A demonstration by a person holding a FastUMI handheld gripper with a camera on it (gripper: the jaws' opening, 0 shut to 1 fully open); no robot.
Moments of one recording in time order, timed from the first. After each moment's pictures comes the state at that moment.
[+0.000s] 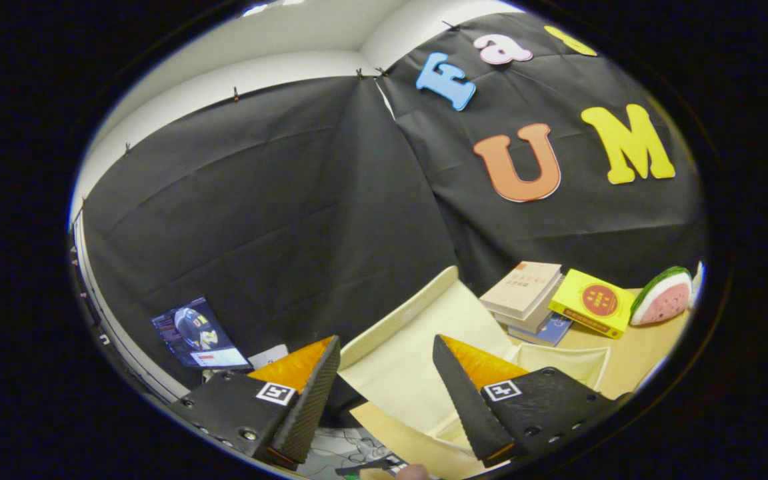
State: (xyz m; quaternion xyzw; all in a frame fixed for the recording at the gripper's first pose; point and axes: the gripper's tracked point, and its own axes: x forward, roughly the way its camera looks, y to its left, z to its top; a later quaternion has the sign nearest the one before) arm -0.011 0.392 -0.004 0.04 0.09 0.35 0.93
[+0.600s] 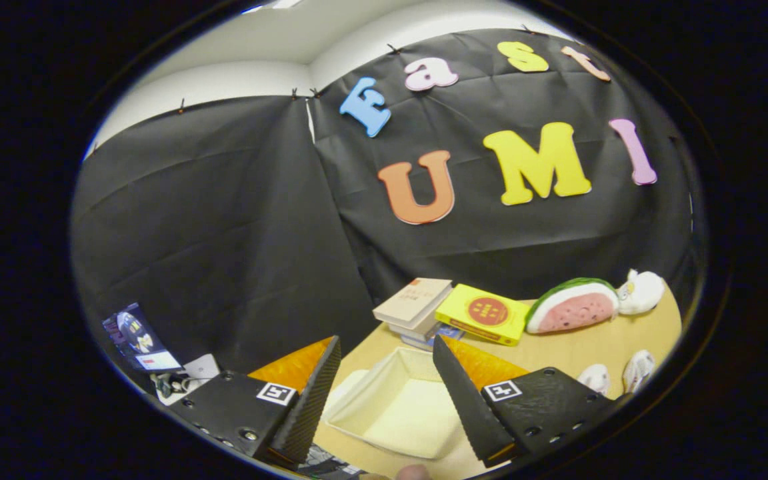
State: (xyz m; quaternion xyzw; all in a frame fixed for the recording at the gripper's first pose) arm 0.001 0.207 -0.008 0.04 0.05 0.16 0.98
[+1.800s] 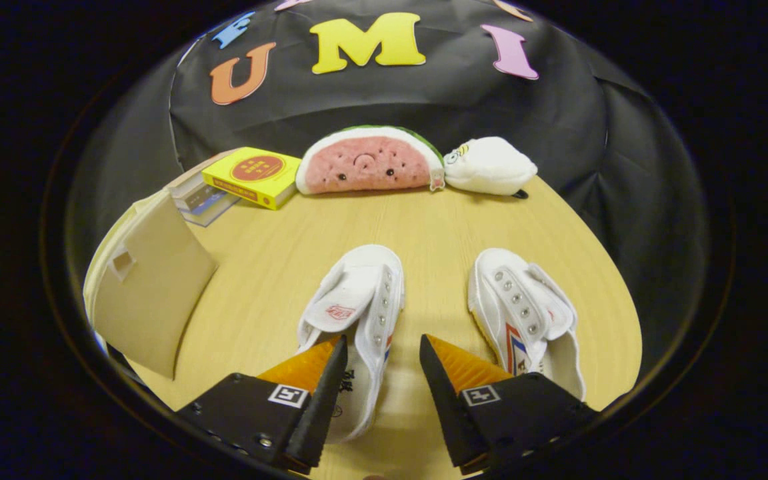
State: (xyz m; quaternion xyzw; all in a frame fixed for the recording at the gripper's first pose) arm 0.091 -0.141 -0.277 0.02 0.28 -0.09 0.96
